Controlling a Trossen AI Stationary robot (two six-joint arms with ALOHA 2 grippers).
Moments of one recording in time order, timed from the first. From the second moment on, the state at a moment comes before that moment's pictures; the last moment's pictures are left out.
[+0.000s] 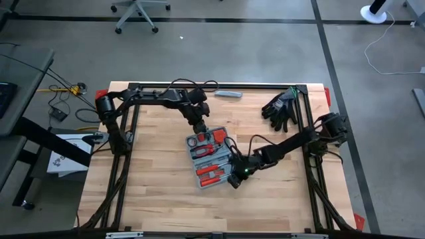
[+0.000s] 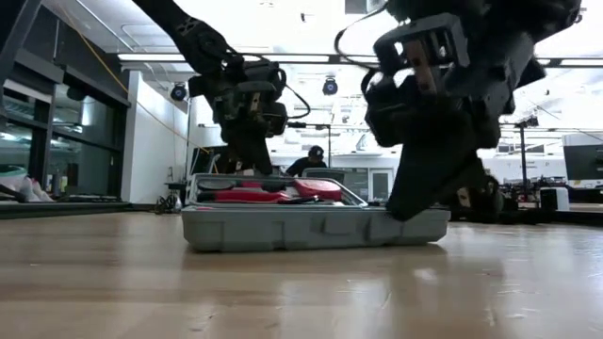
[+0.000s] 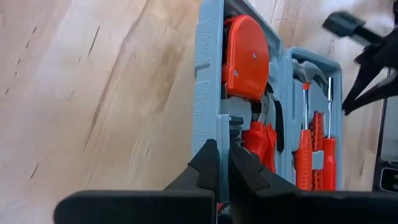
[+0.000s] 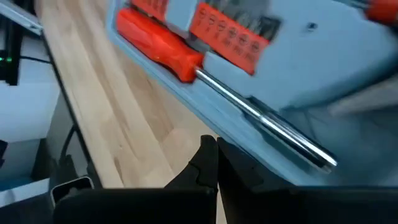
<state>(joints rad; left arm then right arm) 0.43 1.79 1.15 -0.52 0.54 -0.14 0.30 1.80 0.84 0.13 -0.16 1.13</state>
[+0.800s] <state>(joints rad) 0.31 1.68 1.16 -0.43 0.51 -0.31 0.23 1.86 0.84 0.21 -0.17 1.15</state>
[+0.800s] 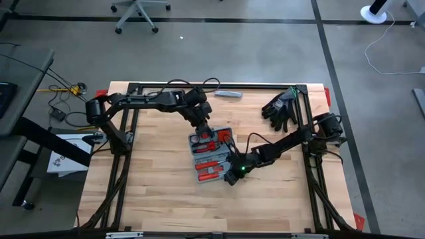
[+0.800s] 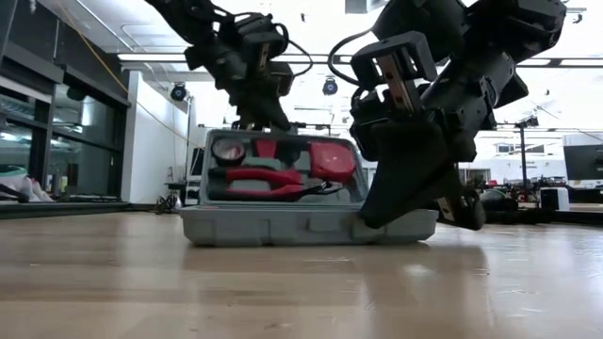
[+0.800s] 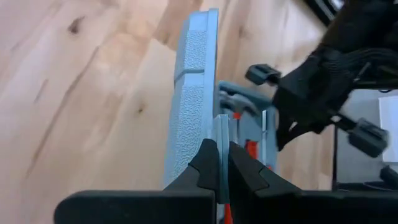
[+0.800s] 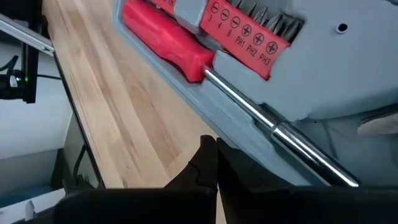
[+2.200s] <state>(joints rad) -0.04 1.67 1.06 -0.29 0.20 -0.55 0.32 1.74 0.83 0.25 0.08 1.23</state>
